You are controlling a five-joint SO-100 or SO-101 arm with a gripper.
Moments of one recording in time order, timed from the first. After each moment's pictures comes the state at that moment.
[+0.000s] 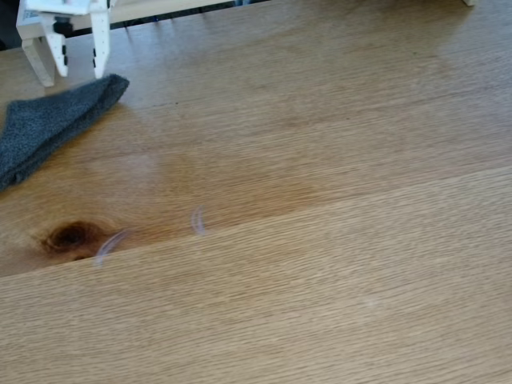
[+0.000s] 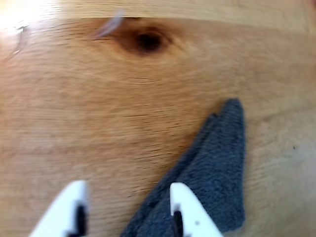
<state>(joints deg) 23.6 139.9 167.0 29.8 -9.1</state>
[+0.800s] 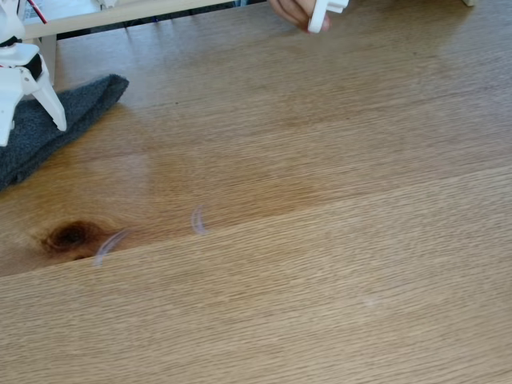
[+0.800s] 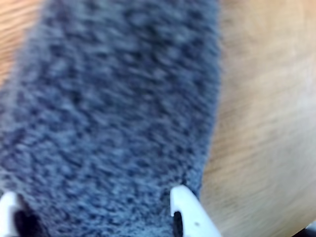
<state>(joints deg) 53.0 68.8 129.3 25.1 -34.5</state>
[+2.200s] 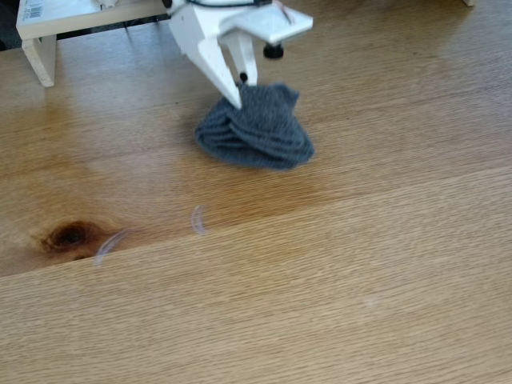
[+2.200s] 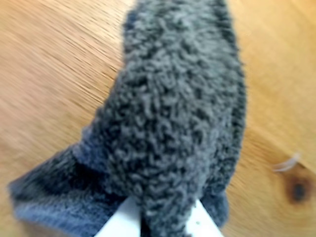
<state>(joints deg) -19.0 83.3 129.4 12.1 -5.4</state>
